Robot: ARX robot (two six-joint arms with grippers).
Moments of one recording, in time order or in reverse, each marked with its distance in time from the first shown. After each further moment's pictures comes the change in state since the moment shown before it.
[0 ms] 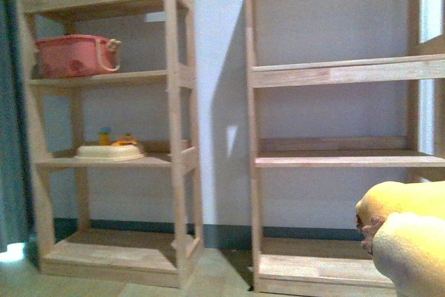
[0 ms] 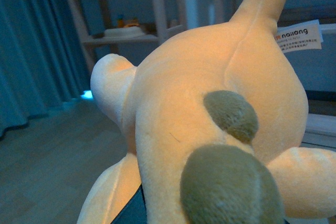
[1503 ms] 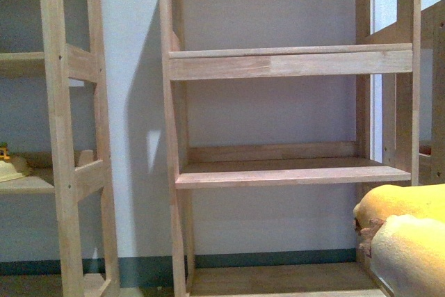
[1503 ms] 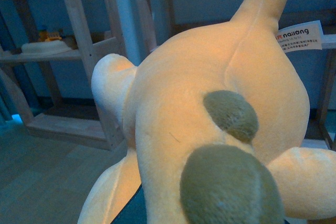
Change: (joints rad) left arm 0.000 0.000 0.000 0.000 0.000 0.000; right arm -0.001 0.000 0.000 0.000 -0.004 0.000
